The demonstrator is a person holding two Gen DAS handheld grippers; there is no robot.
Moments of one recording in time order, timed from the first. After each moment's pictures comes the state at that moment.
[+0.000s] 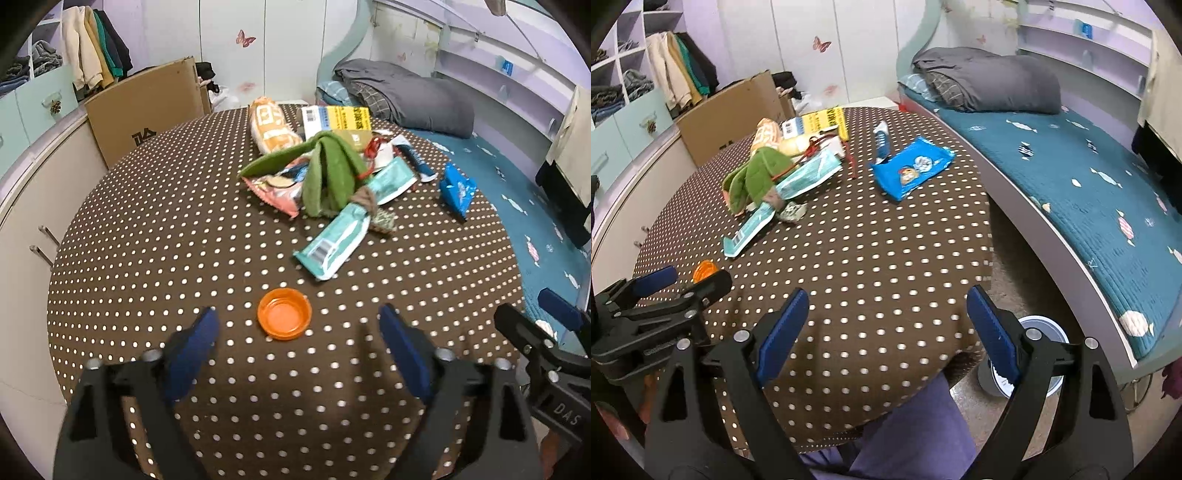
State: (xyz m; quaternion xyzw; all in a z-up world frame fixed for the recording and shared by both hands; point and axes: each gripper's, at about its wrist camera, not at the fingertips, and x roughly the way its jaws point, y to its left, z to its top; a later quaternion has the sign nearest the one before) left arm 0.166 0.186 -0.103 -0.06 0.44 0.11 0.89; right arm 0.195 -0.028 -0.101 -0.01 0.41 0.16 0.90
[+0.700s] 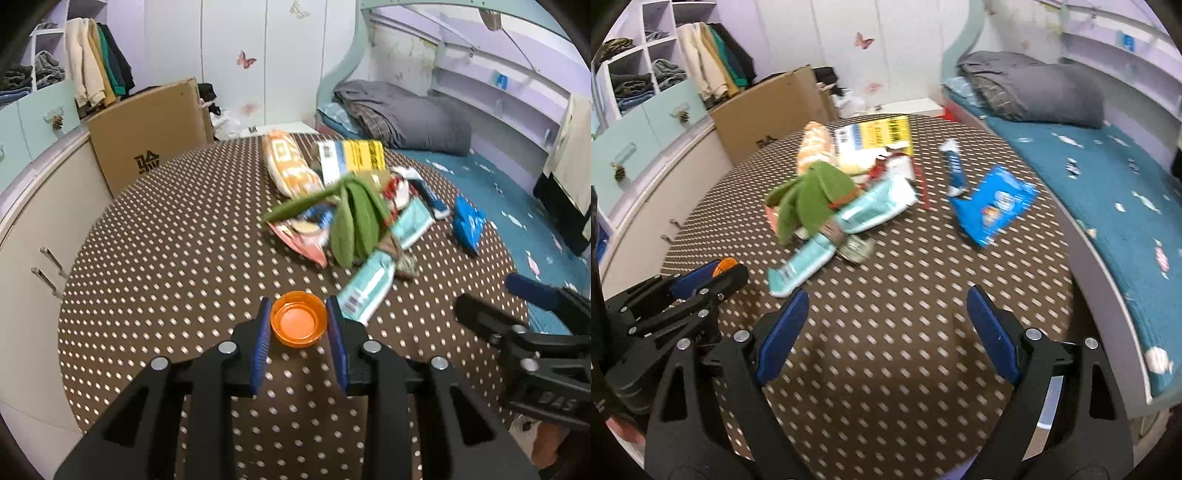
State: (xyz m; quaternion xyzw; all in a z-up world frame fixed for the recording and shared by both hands) left arm 0.176 0.212 -0.081 -0.05 0.39 0.12 0.91; right arm 0.235 0.028 -0.090 -0.01 0.41 0.25 0.88
